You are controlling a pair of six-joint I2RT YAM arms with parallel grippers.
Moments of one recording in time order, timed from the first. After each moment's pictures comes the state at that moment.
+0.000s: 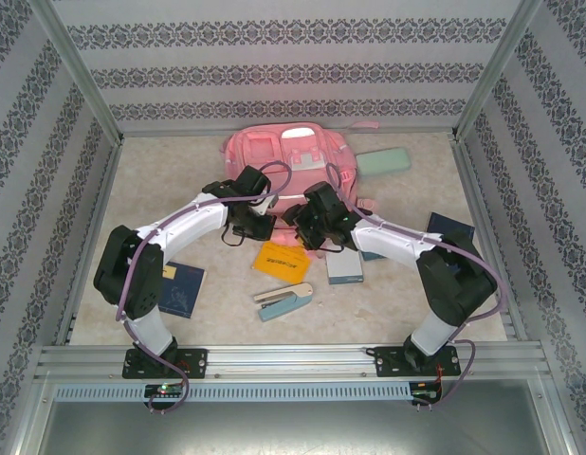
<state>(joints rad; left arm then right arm) -0.51 1.73 1.30 -0.78 0.21 -0.25 0.64 1.67 1.04 -0.20 -0.22 1.44</state>
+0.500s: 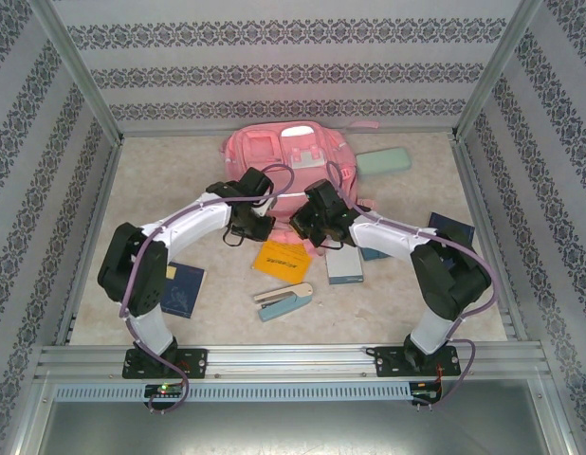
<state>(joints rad) -0.51 1.77 1.32 -0.80 0.10 -0.23 0.62 1.71 1.06 -0.20 -0.21 1.44</state>
